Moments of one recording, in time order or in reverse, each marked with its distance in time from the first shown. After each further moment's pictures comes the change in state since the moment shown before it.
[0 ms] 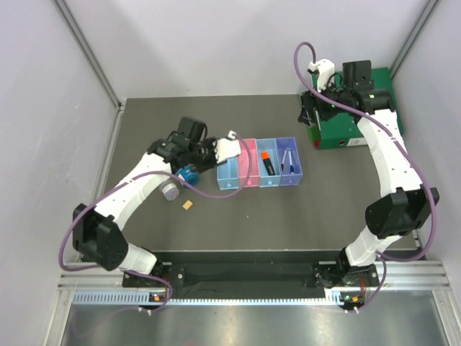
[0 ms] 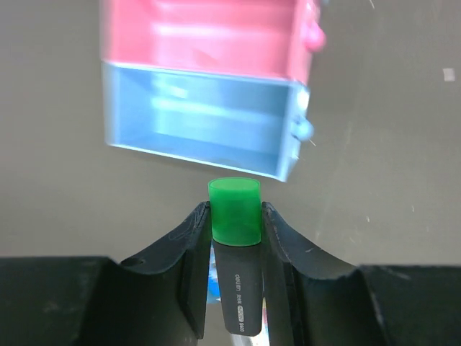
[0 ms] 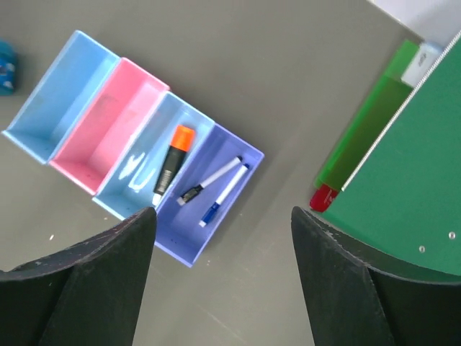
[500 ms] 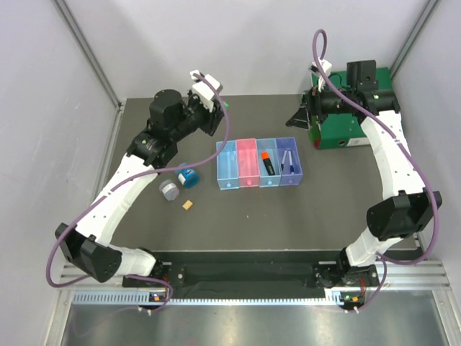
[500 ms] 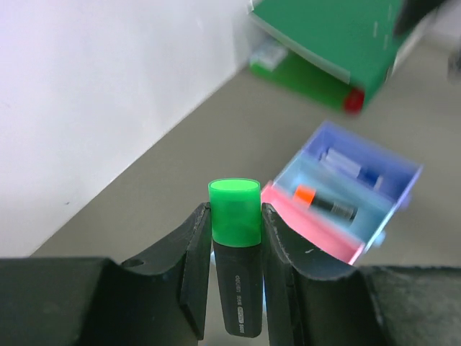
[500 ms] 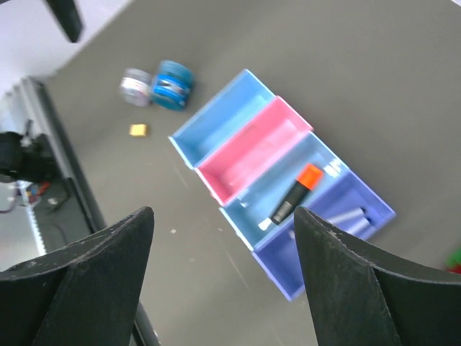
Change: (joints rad) left arm -0.003 -0.109 0.220 0.384 -0.087 -0.618; right arm -0.018 -0.033 0.001 -0.031 -0.454 0.058
